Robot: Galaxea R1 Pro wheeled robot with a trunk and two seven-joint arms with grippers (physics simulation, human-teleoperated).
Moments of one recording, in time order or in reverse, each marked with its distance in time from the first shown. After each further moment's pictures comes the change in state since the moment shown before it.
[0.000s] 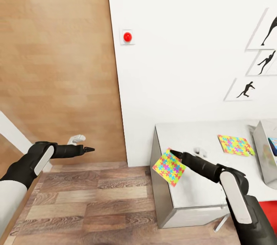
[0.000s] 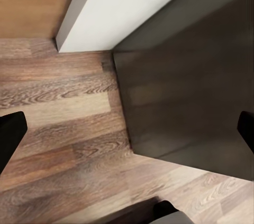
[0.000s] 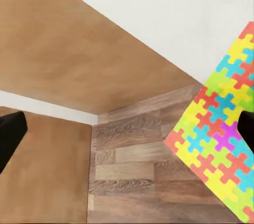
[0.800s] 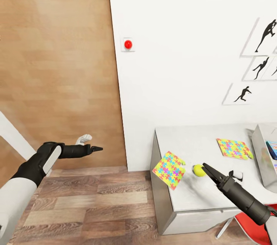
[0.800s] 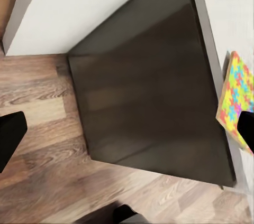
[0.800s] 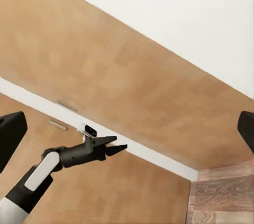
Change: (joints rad) left arm -0.023 -0.068 0.017 0.071 0.021 0.013 -0.086; right arm 0.267 -0.001 -0.378 -0.007 0.016 -0.090 0.807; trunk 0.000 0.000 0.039
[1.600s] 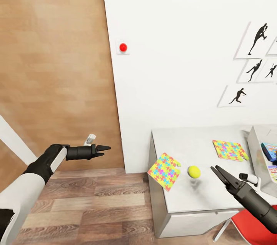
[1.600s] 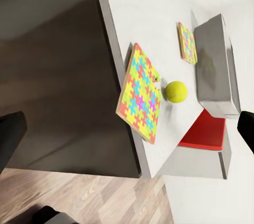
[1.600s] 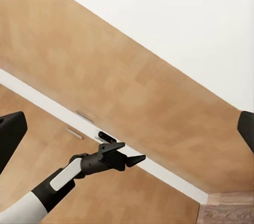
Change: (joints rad) left arm -0.058 -0.053 0.003 0.191 -0.002 0.001 -0.314; right arm 0.014 0.002 -0.099 0.002 0.038 -0.008 0.177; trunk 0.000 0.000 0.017
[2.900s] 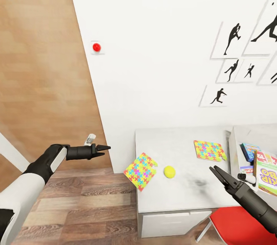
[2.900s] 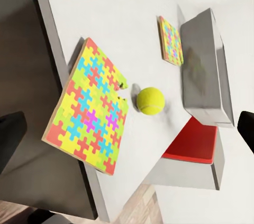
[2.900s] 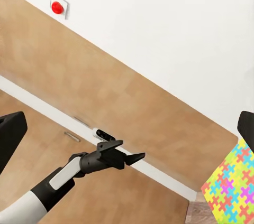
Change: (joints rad) left arm 0.000 0.000 0.000 0.000 0.003 0.003 -0.018; right arm 0.000 0.004 0.009 0.003 0.003 -0.003 -0.006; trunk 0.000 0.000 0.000
